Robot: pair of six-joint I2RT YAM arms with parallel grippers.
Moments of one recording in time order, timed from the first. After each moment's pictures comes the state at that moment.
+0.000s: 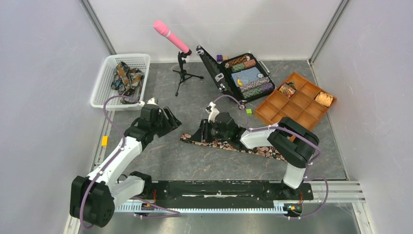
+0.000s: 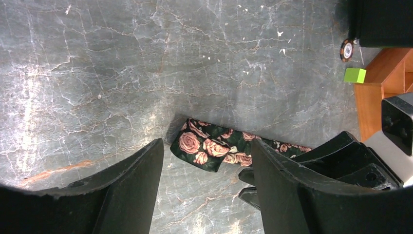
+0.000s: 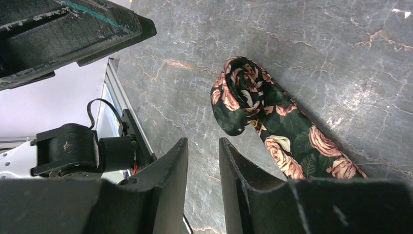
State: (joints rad) left arm -0.29 1.03 0.64 -0.36 0.05 -0.72; right arm 0.89 1.79 0.78 0.60 -0.32 0.84
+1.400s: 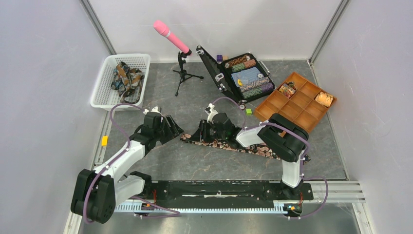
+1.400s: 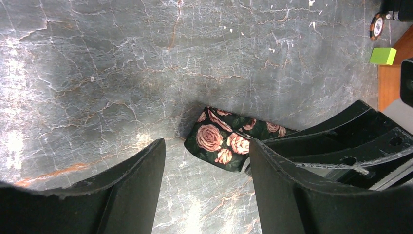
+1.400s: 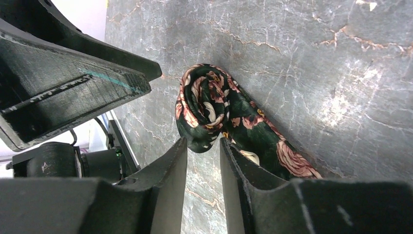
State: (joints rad) left arm -0.29 1.07 0.47 -0.18 0.12 -0.74; right arm 0.87 1.91 0.82 0.63 -0.30 0.89
